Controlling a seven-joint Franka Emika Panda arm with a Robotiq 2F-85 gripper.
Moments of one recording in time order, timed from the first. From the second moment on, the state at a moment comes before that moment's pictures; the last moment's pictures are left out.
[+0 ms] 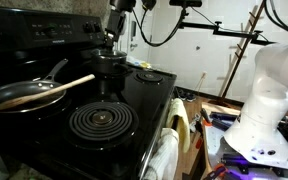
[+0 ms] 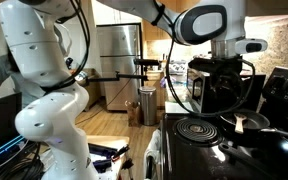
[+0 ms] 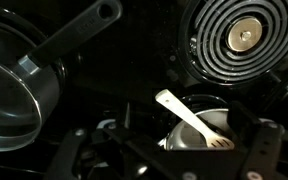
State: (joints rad) arm 0.07 -0.14 0.04 -2.16 0.05 2.25 -0.19
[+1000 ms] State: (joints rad) arm 0.09 0.19 0.04 -1.75 0.09 1.90 -0.60
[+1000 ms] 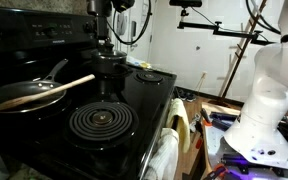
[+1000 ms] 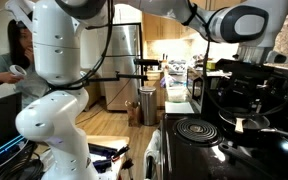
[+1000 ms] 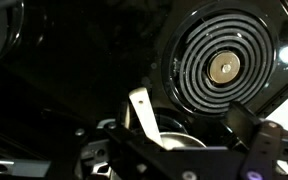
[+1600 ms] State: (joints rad) arm 0.08 0.30 0.07 -1.61 0.08 1.87 -0.60
